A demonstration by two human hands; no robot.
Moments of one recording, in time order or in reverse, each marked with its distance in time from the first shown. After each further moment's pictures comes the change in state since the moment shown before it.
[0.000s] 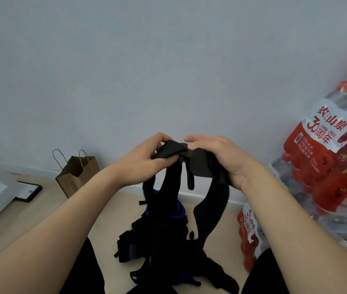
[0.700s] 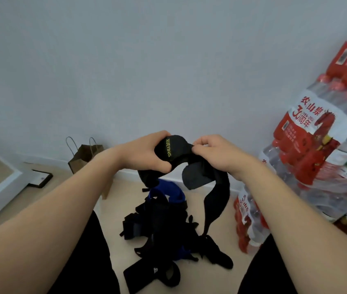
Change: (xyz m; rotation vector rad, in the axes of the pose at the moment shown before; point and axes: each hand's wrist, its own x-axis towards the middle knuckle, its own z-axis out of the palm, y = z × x) left_hand -0.042 0.028 -0.003 0.194 -0.191 -0.098; right_hand -0.040 0.020 0.003 -0.576 0.046 -0.073
